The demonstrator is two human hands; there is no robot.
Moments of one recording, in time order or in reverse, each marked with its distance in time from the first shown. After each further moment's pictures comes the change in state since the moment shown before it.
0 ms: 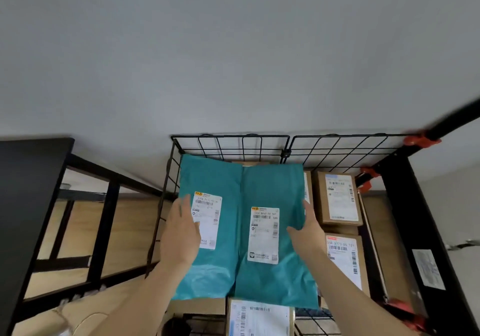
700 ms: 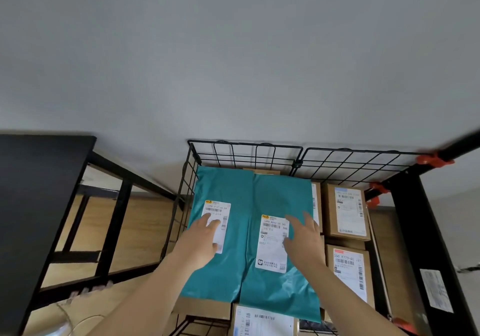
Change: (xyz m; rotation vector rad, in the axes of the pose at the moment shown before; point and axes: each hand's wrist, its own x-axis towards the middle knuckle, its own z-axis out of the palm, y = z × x) left_hand 0.002 0.001 -0.010 0.295 -0.455 0.202; right_hand -0.014 -0.023 0.011 -0.591 -0.063 -0.236
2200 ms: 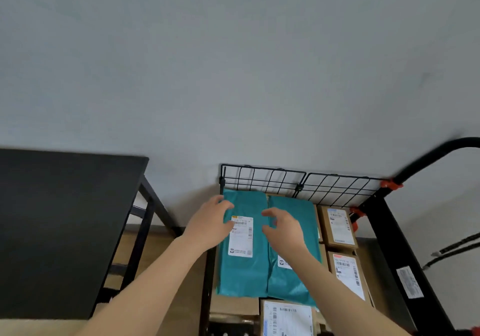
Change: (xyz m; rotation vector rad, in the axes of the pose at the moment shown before) left_hand -0.112 -0.056 -0.081 -0.328 0.381 0.243; right_hand -0.131 -0.143 -0.024 0.272 0.200 -0.149
